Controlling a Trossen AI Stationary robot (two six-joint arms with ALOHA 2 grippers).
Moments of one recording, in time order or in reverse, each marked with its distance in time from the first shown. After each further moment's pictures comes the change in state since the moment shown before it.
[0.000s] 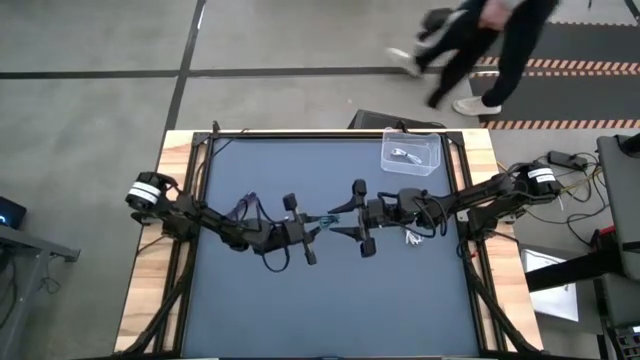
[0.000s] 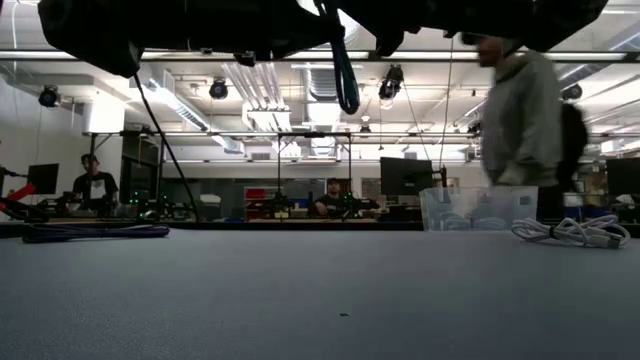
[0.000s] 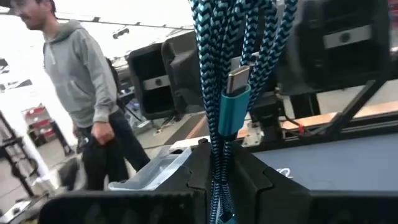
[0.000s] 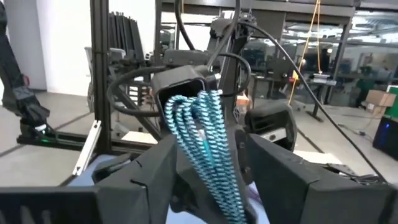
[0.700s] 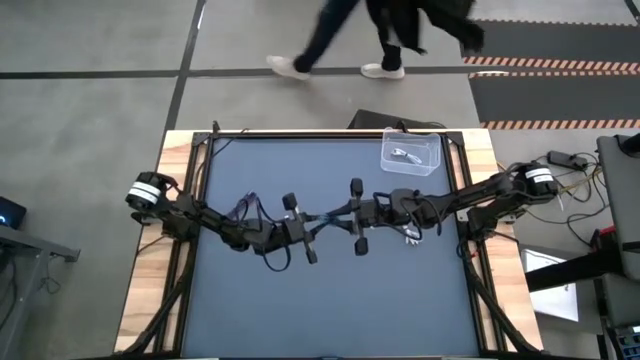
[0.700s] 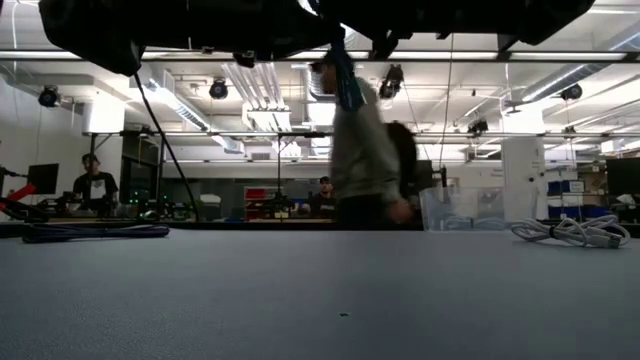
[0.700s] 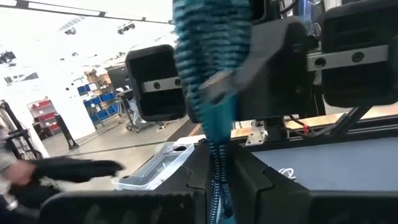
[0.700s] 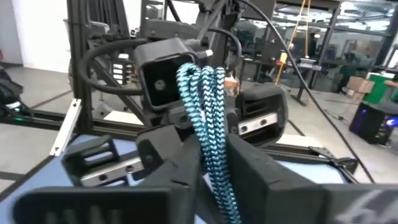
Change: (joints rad) left arm 0.000 0.000 0.010 -0.007 -0.023 -0.014; right arm 0.000 0.024 0.055 -0.119 0.073 -0.053
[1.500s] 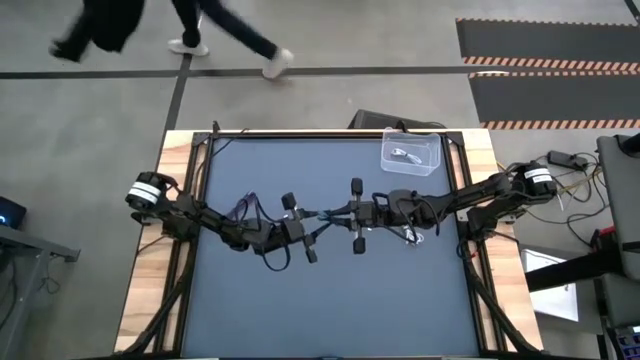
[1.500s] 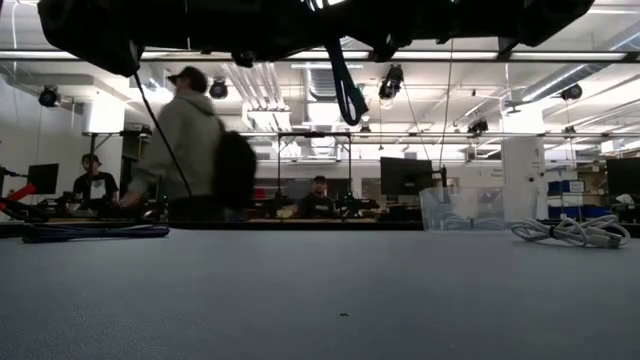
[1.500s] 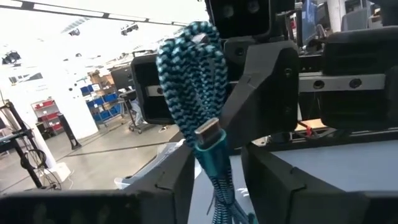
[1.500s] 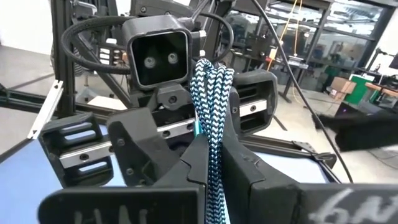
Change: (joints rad) left arm -0.001 0.000 -0.007 0.010 -0.012 0.000; right arm 0.000 0.002 0.000 -0.024 0.036 -0.067
